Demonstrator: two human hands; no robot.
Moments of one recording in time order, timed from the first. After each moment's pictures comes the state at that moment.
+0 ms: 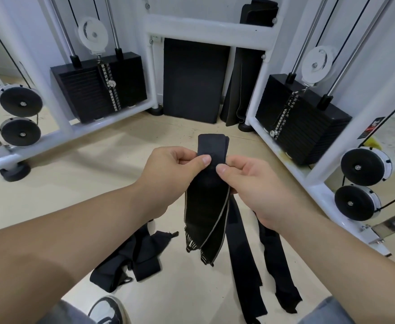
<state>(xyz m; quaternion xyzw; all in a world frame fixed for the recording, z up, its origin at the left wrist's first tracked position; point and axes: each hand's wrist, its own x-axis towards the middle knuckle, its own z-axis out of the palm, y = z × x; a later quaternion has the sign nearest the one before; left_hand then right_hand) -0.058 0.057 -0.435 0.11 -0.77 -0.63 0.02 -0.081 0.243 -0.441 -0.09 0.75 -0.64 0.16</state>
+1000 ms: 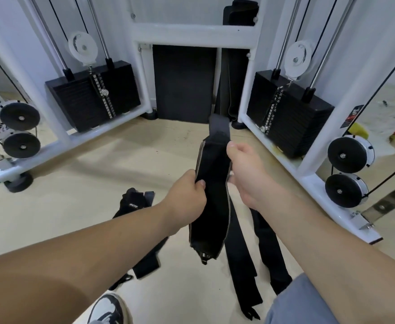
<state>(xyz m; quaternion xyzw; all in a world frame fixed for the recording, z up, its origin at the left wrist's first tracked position) -0.047 0.121 -0.469 0.09 -0.86 -0.50 -0.08 -0.105 0.260 -0.447 0.09 0.71 -0.68 0.12</state>
